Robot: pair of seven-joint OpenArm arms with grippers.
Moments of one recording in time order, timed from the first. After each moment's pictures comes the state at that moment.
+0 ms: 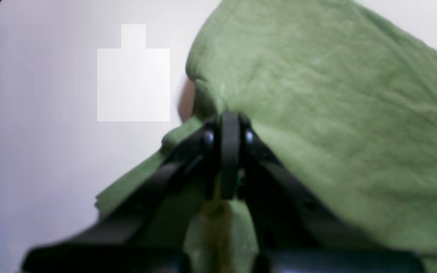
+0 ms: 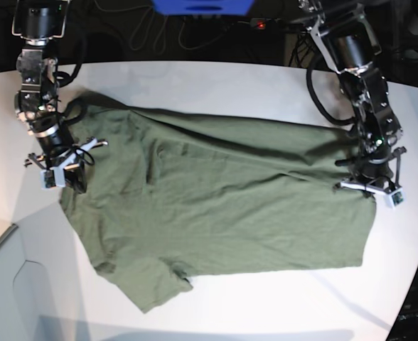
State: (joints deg) left arm -6.5 -0.7 -29.9 72.8 -3.4 -5.3 21.6; right arm -4.7 11.4 13.8 71.1 -1.4 25.5 3.1
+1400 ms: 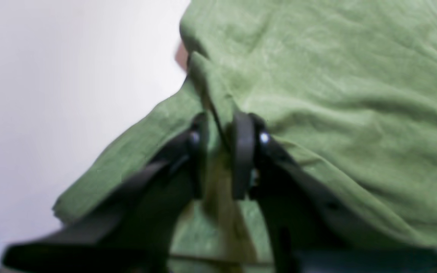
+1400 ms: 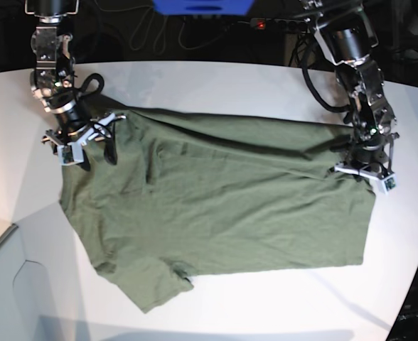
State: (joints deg) left arm -4.7 -0.8 -30.0 69.1 -3.4 -5.3 21.4; right arm -10.9 8.1 12.0 73.4 -1.4 25.5 3.1
